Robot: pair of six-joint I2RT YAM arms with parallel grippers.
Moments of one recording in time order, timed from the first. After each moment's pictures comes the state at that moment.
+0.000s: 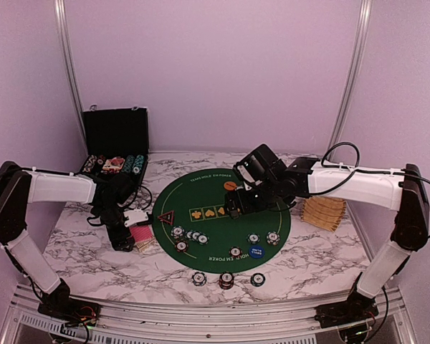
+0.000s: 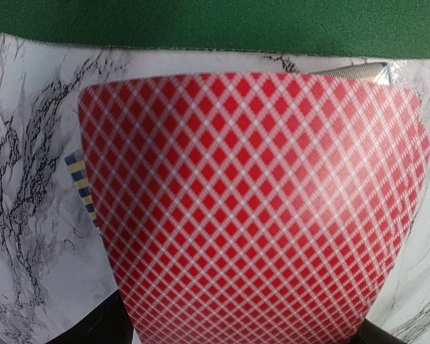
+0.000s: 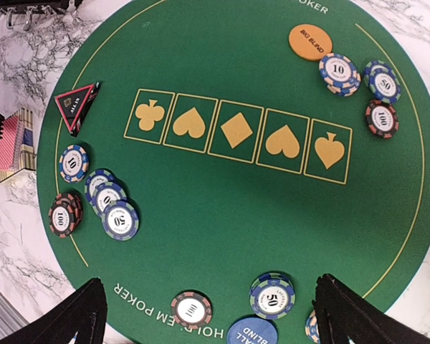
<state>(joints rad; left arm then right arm) -0.48 1.64 0.92 -0.73 -0.02 0.63 0.85 1.65 1.29 -0.58 0.10 0.42</state>
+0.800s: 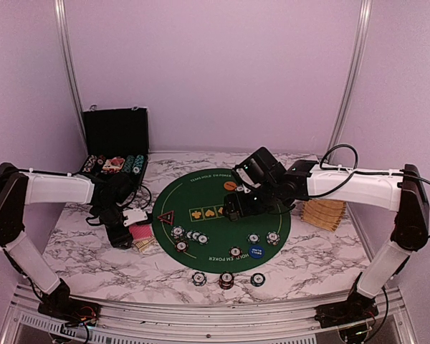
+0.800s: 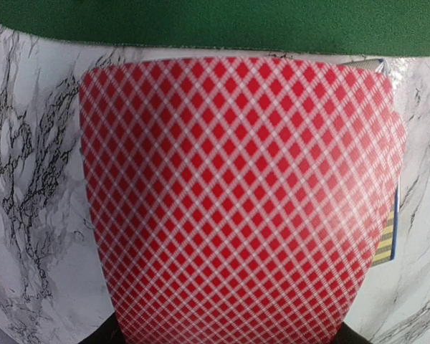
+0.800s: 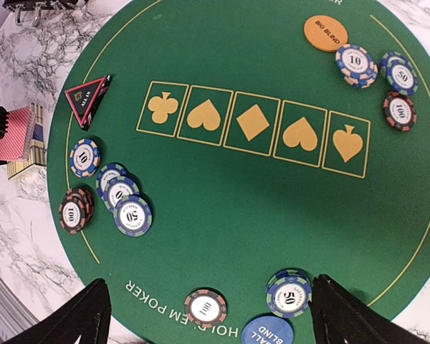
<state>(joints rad) -0.48 1.61 0.92 -0.72 -0.04 0.63 0.85 1.65 1.27 -0.56 0.06 0.45</state>
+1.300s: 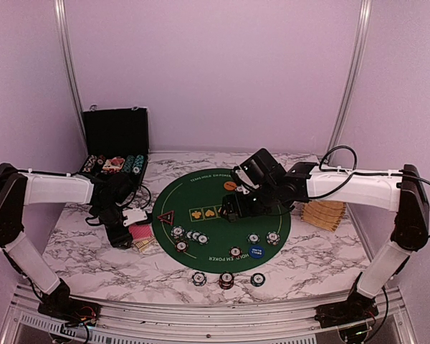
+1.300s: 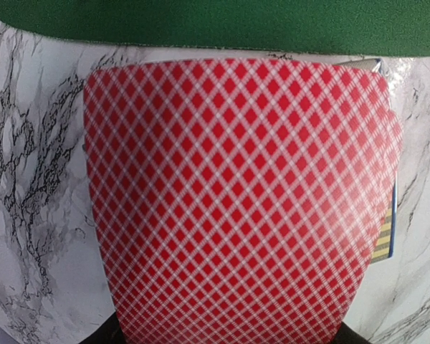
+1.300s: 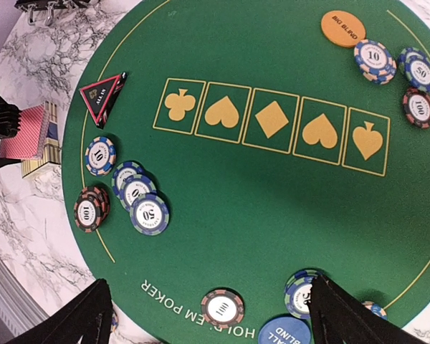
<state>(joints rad) -0.48 1.61 0.91 -0.72 -0.04 0.63 0.86 1.65 1.25 -0.52 0.01 0.47</state>
